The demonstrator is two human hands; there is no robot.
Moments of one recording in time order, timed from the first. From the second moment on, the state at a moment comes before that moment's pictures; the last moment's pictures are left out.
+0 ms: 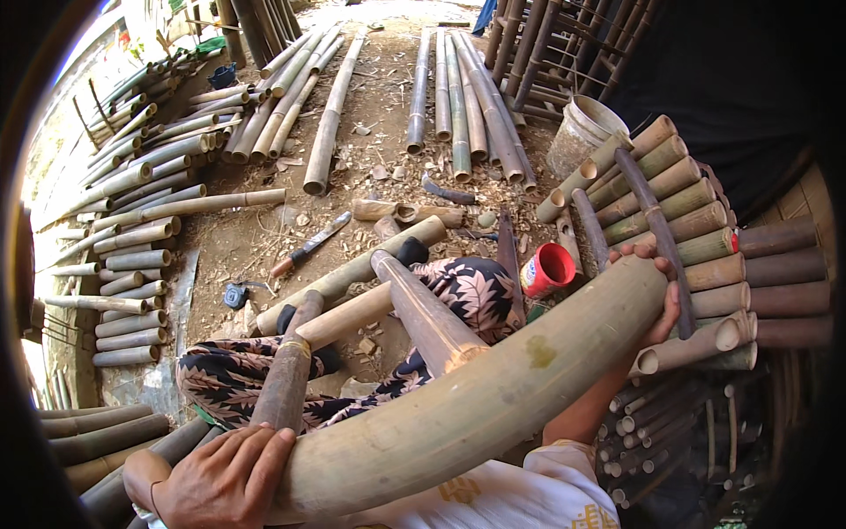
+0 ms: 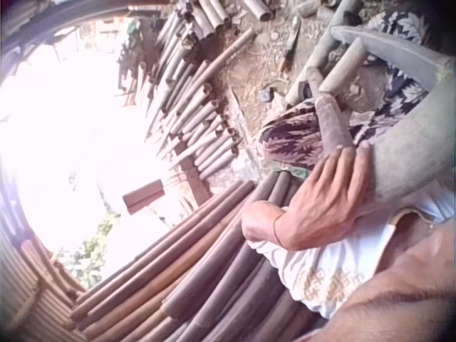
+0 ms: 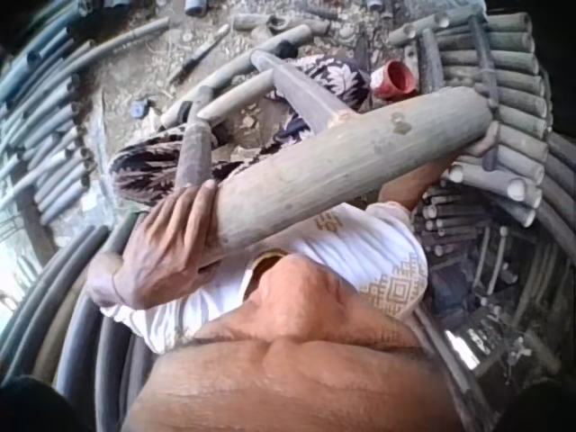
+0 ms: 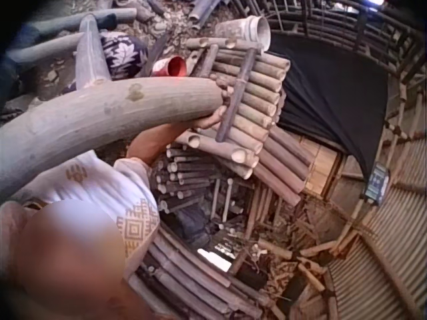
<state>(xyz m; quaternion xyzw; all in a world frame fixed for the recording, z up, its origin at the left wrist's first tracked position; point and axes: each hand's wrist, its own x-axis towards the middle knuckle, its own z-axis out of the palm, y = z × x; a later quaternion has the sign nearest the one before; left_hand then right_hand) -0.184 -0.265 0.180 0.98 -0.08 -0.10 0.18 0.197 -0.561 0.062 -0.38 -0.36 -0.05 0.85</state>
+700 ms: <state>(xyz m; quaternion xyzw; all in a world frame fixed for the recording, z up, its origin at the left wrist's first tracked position) -0.152 -0.024 -0.061 0.69 0.23 0.43 0.54 0.296 -0.329 0.186 -0.53 -0.35 -0.49 0.59</state>
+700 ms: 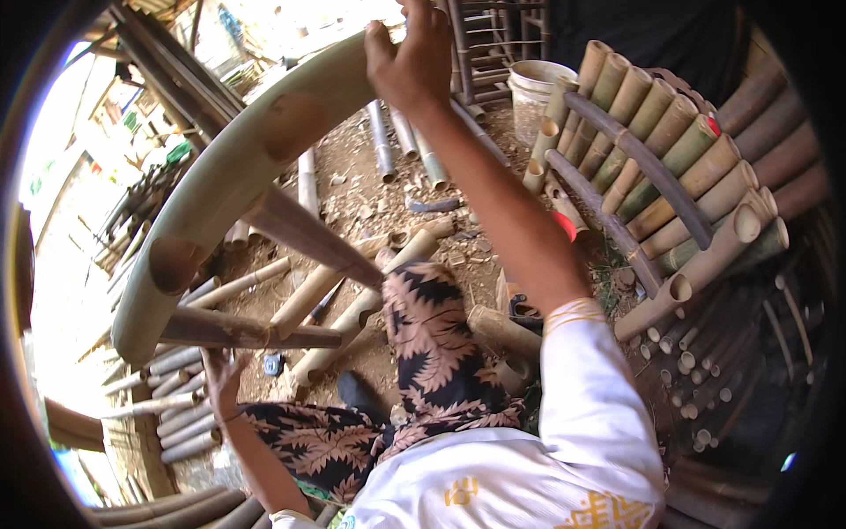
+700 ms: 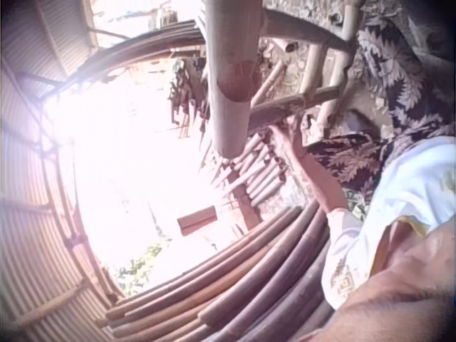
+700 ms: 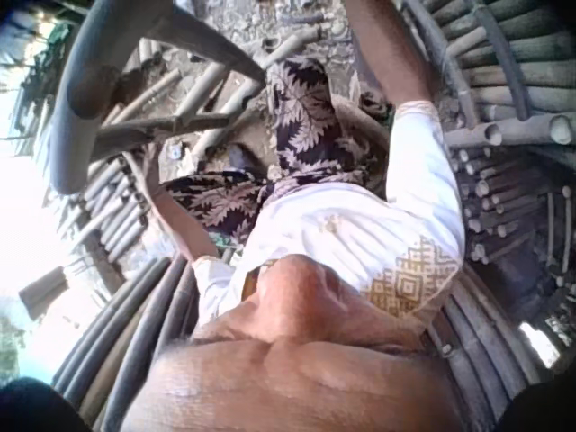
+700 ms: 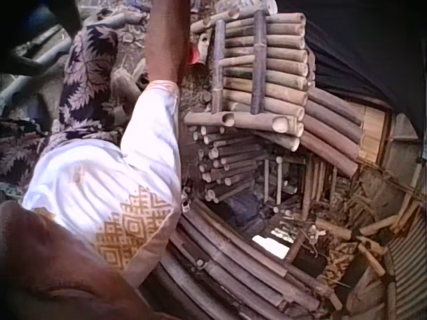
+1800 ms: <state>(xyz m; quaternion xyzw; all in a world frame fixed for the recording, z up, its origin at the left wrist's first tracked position) 0.118 0.041 0.089 0.96 0.15 0.06 0.22 0.450 -0.604 -0.045 -0.67 0.11 -0.52 0.52</state>
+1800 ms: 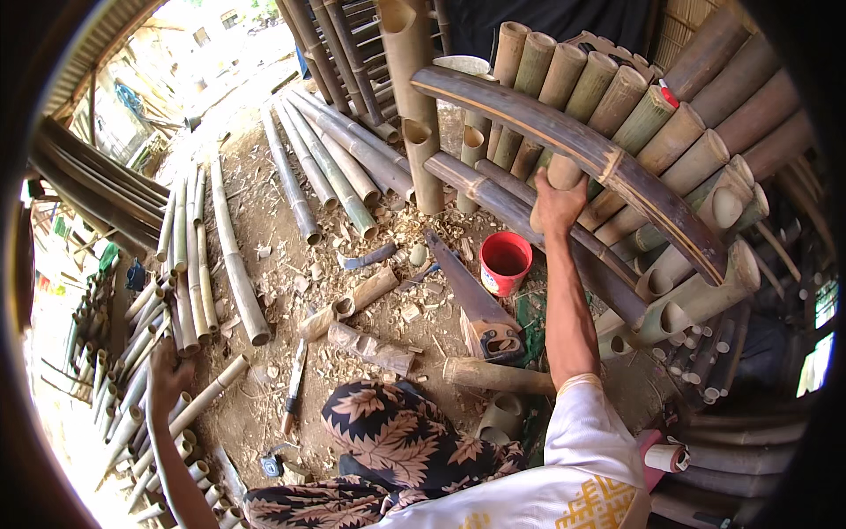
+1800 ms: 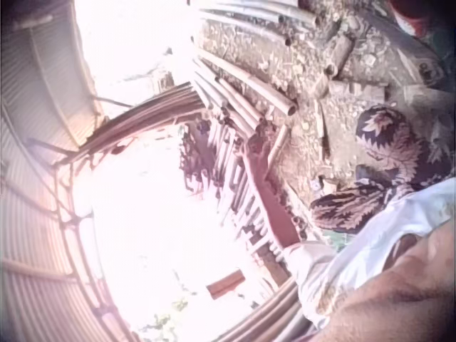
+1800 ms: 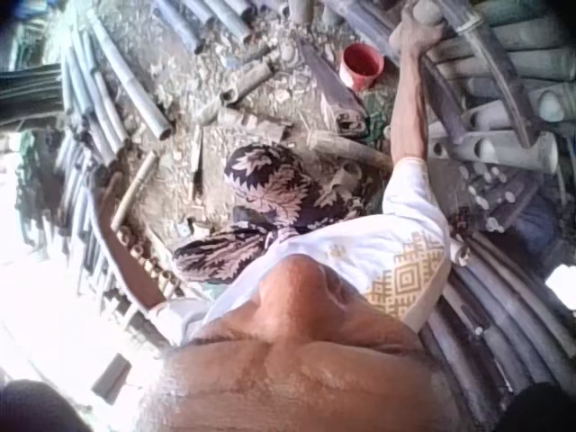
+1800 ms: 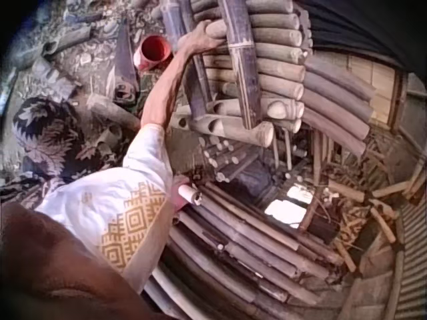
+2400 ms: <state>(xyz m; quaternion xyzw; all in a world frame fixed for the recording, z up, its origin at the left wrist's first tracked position) 0.007 0.146 -0.072 0.84 0.40 -0.16 0.32 0.510 -0.685 -0.189 -0.70 0.24 -0.37 0.56</state>
